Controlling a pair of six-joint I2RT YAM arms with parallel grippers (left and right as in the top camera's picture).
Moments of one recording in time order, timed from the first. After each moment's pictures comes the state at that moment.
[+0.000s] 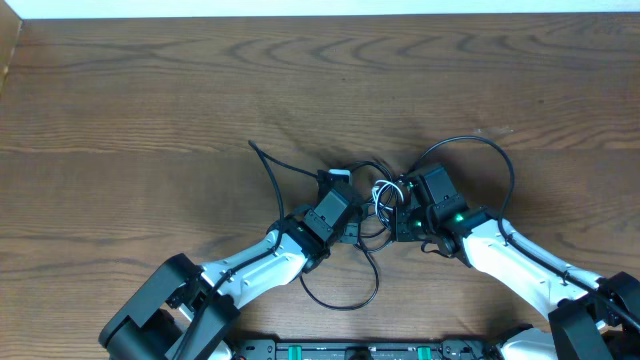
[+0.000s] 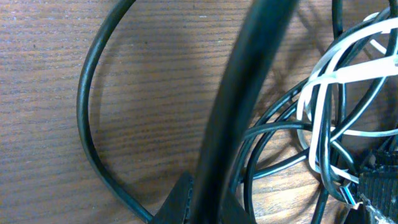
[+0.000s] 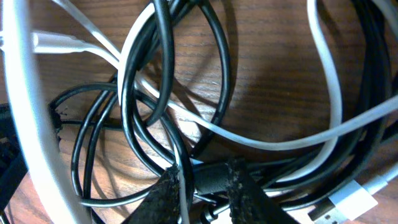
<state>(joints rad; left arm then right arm) -0.77 1.60 0.66 -0.03 -0.10 -0.64 0.49 1.48 0.64 -0.29 -0.17 0.49</state>
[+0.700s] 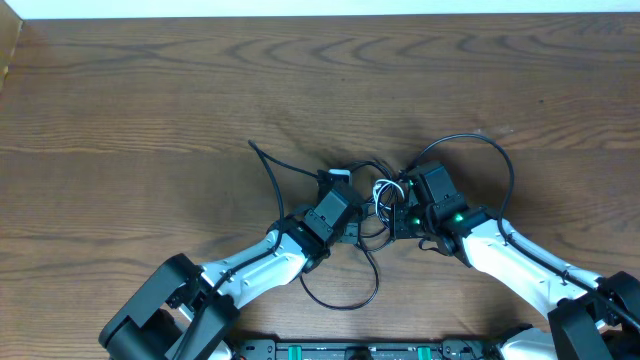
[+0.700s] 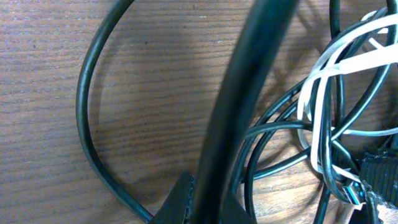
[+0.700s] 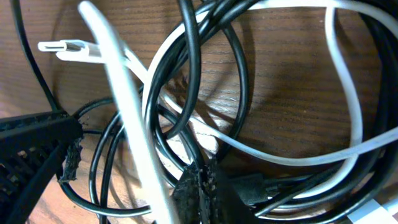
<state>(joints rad) -0.77 1.60 0.66 -0.03 -0.10 -0.64 0.49 1.48 0.64 -0.24 -0.20 0.50</state>
